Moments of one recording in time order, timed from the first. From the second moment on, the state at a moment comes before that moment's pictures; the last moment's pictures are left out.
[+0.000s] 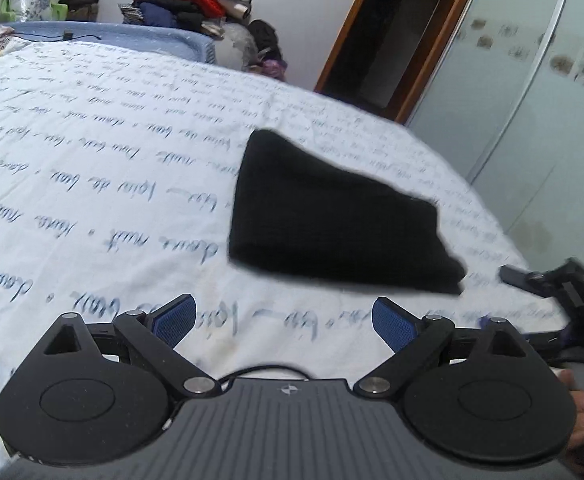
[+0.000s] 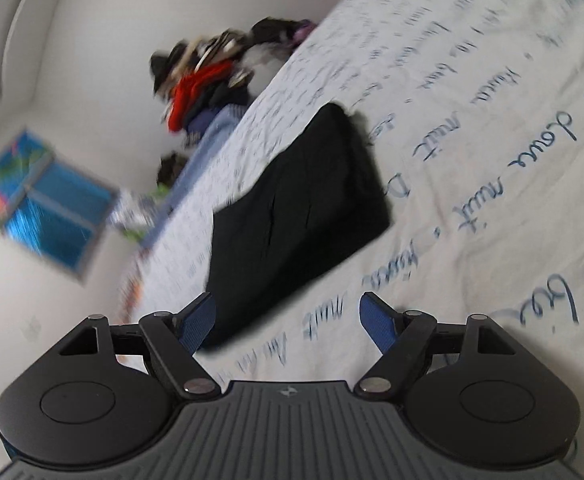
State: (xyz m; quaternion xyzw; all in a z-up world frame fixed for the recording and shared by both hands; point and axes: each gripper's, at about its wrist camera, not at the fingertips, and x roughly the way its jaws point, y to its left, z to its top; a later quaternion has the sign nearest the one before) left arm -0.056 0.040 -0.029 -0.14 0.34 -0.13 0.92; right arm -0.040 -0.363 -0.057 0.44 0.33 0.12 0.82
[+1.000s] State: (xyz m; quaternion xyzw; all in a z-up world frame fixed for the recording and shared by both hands) left arm 0.110 0.091 -0.092 -0.42 0.48 -0.21 0.74; right arm 0.064 -0.397 -0.075 0.43 0.38 0.09 0.82
